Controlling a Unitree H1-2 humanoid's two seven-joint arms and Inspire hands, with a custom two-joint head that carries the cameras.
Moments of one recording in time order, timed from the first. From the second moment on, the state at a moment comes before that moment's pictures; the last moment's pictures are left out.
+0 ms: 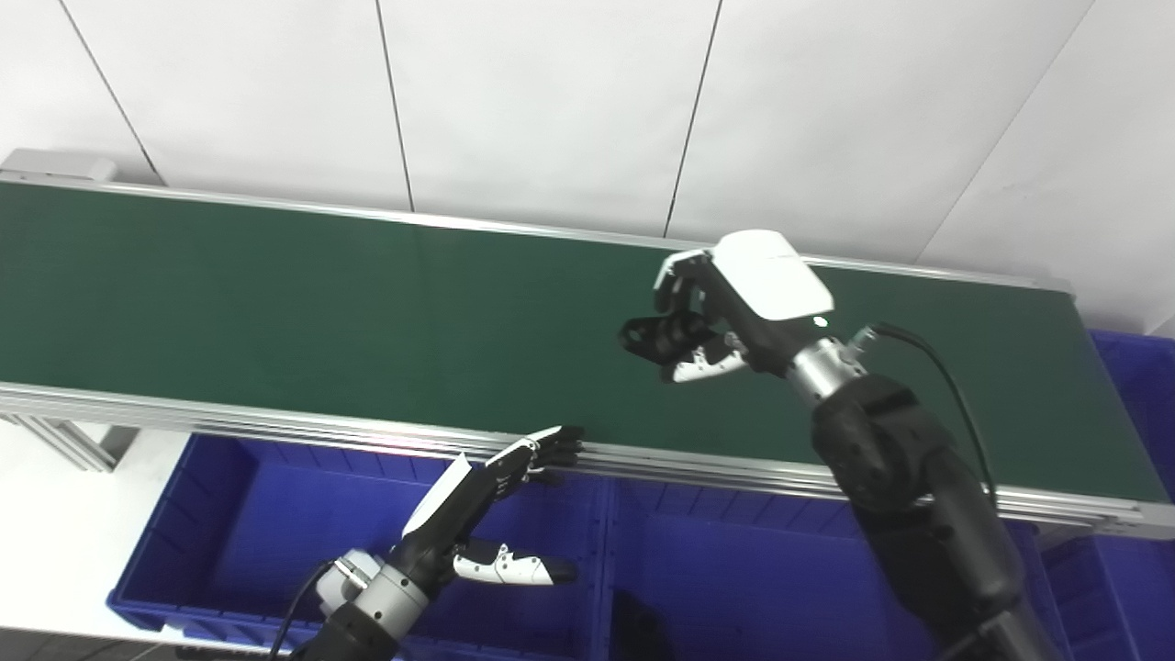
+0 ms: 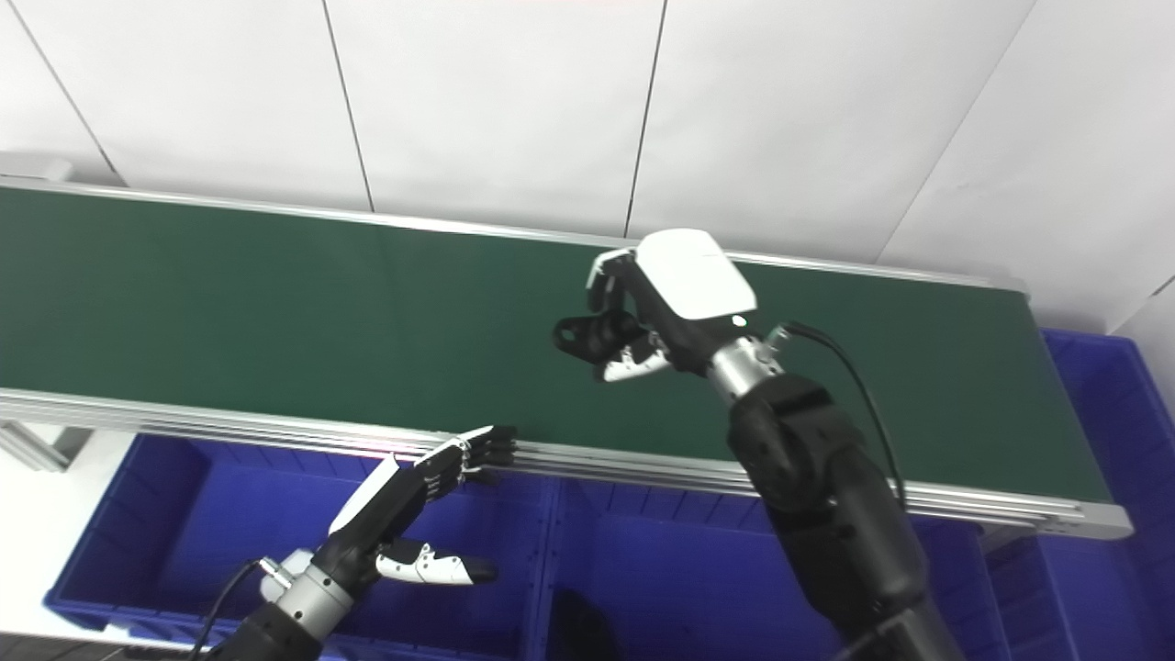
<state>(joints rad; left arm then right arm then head) 0.06 0.13 -0.32 0.17 0.10 -0.43 -0.25 -0.32 -0.33 0.28 -0.15 -0.85 0.07 0.27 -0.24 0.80</state>
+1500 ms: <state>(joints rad) 0.10 0.25 -0.25 0.01 -0.04 -0.12 -0.42 0.10 -0.12 0.27 0.10 -0.89 0.17 -0.10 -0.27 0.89</state>
